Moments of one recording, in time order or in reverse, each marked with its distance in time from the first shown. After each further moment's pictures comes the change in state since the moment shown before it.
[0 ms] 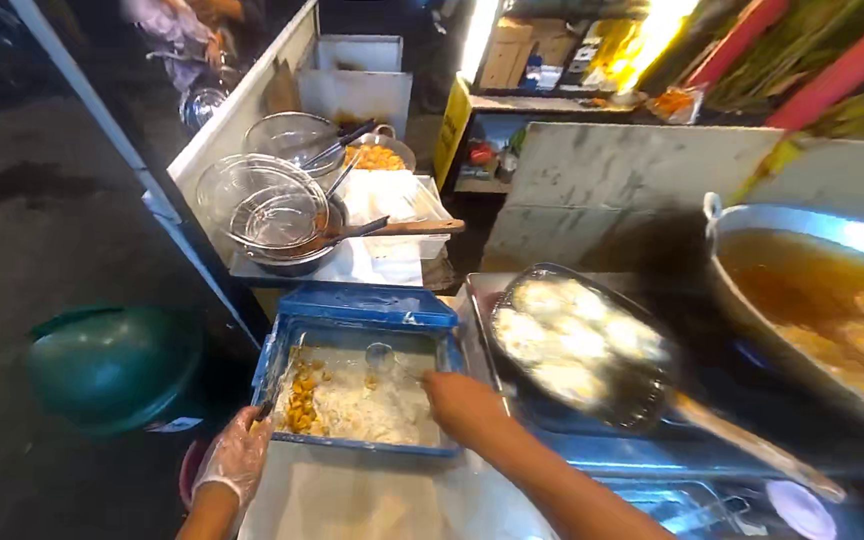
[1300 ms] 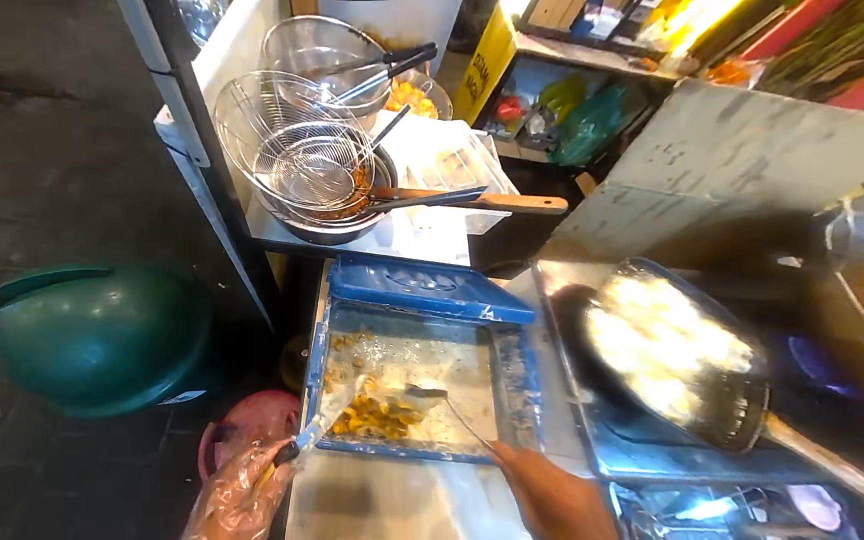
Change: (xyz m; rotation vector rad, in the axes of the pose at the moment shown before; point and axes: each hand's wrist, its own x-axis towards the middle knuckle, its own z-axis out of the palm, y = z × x) left_hand 0.017 -0.107 -0.043 -0.203 0.037 0.543; right_hand -0.053 -0.032 0.096 0.091 0.658 -0.270
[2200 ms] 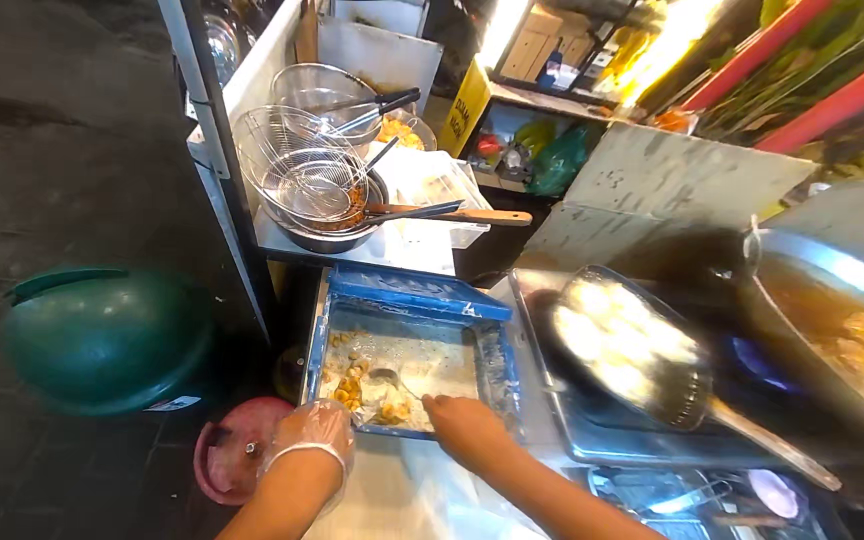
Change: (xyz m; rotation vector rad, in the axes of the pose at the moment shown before) left_hand 0.065 0.137 0.015 0.682 -0.722 -0.347; right_hand 0.098 -0.060 0.019 -0.295 -0.892 0.166
